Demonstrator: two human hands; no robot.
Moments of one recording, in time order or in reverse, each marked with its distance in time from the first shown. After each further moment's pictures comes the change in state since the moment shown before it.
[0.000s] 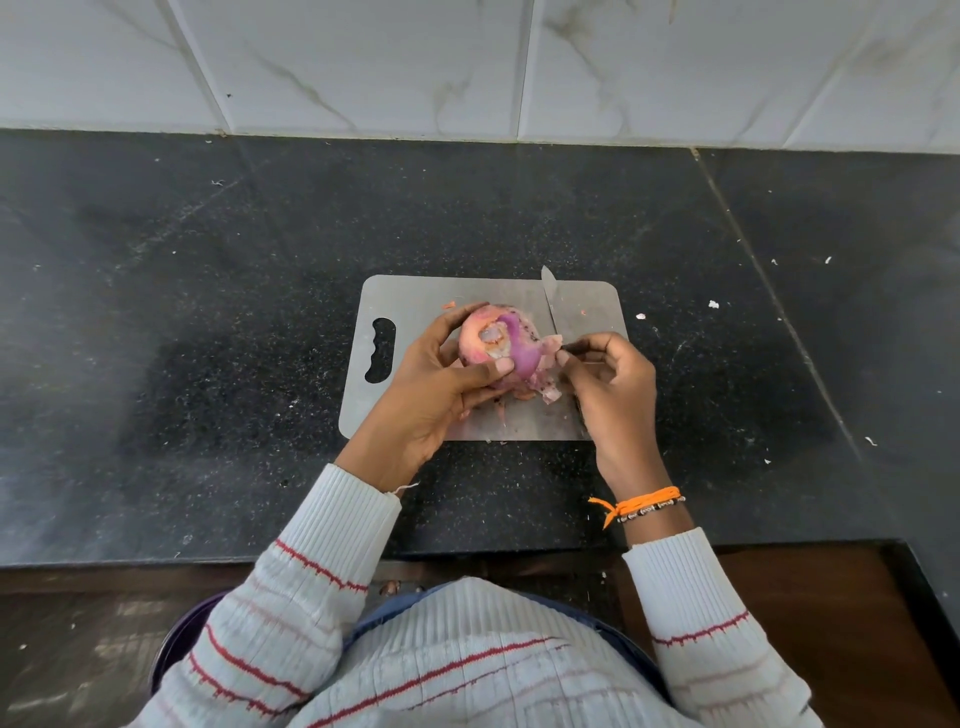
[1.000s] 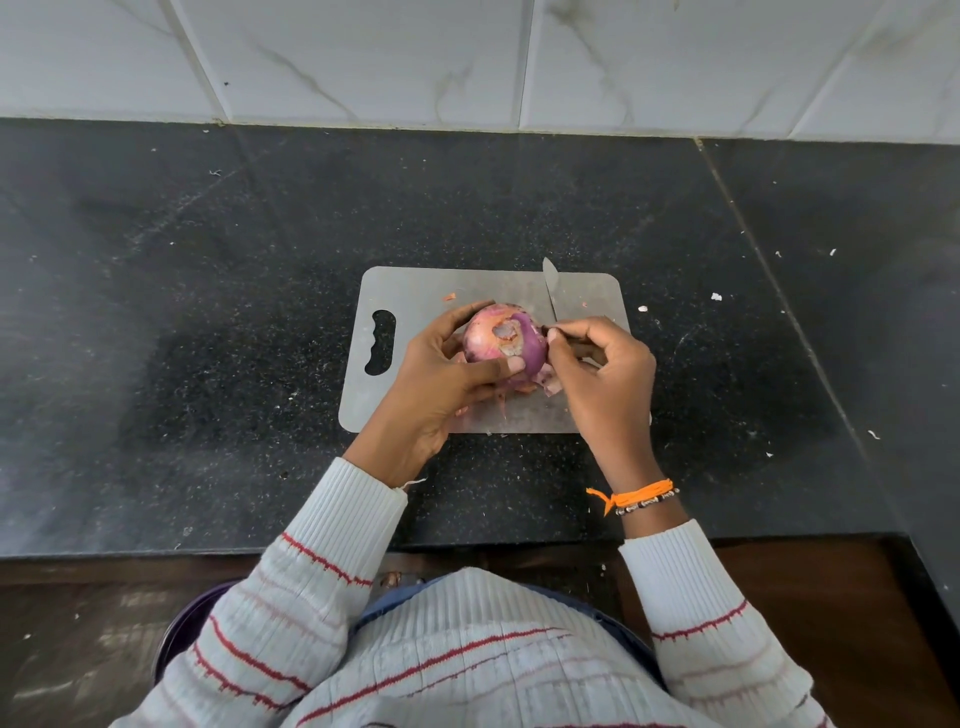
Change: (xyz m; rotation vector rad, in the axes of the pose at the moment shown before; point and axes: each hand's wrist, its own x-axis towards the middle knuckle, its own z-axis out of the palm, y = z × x) left_hand 0.001 -0.005 0.005 0.062 0.054 0.019; right_hand -0.003 -0.006 0.006 -0.152 0.017 -0.341
